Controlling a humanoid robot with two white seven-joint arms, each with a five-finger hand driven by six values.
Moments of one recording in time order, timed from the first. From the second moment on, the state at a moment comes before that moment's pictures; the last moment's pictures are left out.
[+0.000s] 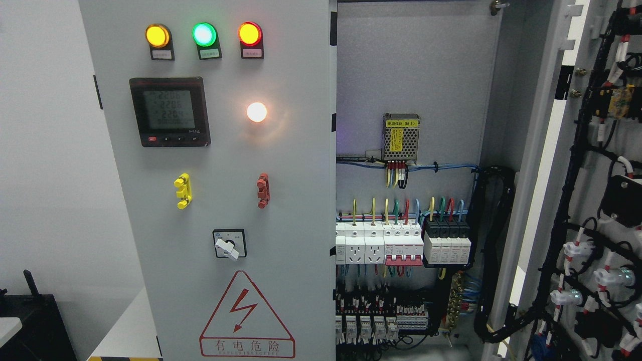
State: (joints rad) left arm 0.10 -0.04 0.23 -0.07 -0.21 0.03 -0.31; right arm 0.19 -0.24 0.56 -1.77 -0.21 -0.35 -0.05
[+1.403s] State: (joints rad) left arm 0.10 -0.04 0.23 -0.07 -0.21 0.03 -0.31; right arm -0.21 -0.09 0.40 -1.62 -0.25 -0.11 -0.04
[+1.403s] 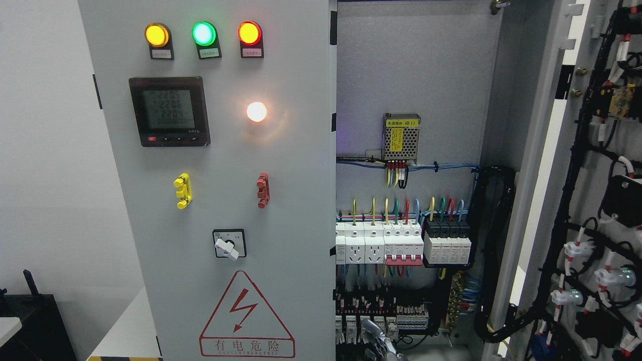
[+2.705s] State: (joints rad) left arm 0.10 -0.04 0.23 -0.07 -0.21 0.03 -0.31; right arm -0.41 -0.08 0.39 -1.44 -0.42 -0.03 0.06
